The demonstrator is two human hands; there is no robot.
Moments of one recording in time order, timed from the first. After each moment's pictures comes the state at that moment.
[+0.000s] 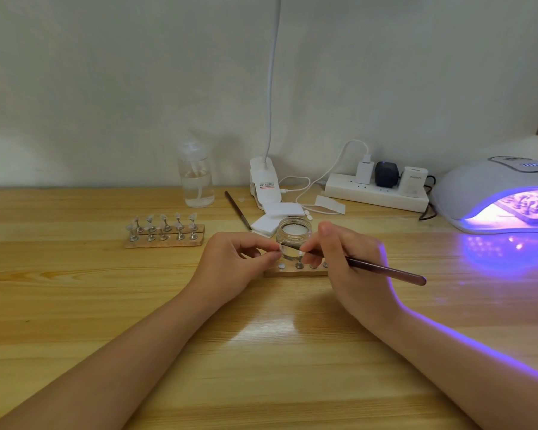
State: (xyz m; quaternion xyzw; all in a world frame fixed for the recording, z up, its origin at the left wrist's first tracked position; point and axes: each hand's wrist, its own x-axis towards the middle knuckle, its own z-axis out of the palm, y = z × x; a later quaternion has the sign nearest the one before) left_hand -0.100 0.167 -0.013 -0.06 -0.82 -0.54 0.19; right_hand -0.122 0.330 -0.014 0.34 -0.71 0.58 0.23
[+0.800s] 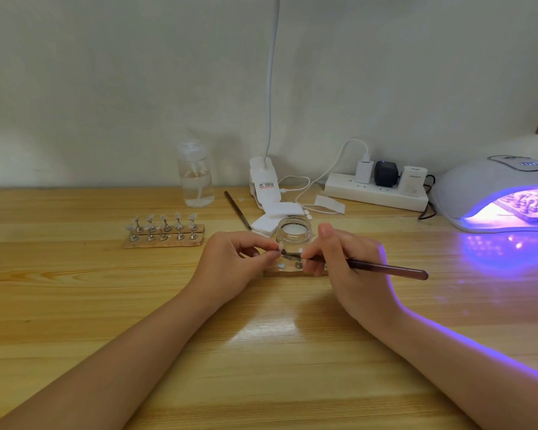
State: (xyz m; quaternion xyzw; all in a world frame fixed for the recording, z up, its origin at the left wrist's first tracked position) left_hand -0.099 0.168 -0.012 -0.06 -0.82 -0.54 0.19; right_hand -0.119 0.332 -0.017 0.32 -0.71 0.60 0.20
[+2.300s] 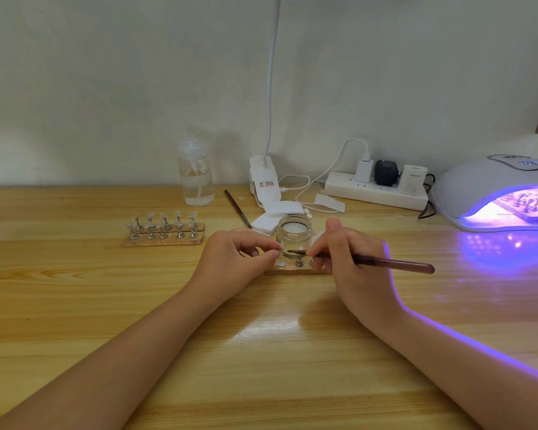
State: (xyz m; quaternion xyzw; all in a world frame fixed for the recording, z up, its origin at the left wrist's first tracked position) left_hand -0.097 0.168 -0.010 -0.06 -0.82 -0.53 0.19; right_hand -0.119 0.330 -0.017 0.27 -0.69 0.65 0.19
